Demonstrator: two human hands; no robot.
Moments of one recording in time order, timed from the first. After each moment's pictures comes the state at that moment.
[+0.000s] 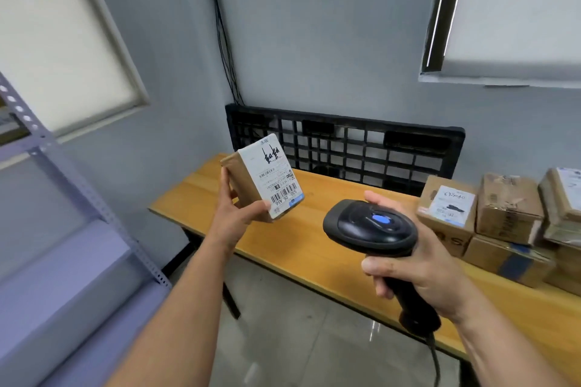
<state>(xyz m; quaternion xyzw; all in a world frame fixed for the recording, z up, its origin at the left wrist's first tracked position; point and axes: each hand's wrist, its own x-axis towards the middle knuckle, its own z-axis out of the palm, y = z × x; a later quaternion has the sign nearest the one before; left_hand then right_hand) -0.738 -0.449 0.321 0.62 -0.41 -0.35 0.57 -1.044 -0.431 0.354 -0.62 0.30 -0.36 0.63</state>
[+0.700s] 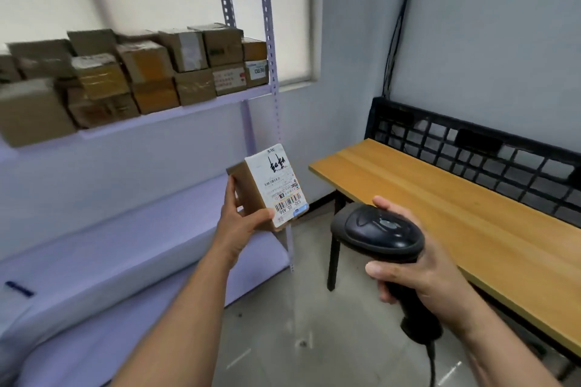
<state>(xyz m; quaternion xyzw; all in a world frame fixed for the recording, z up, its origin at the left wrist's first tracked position) -0.516 -0.121 0.322 0.64 -0.25 -0.23 0.68 -0.782 -0.232 0.363 -0.68 0.18 -0.23 0.67</state>
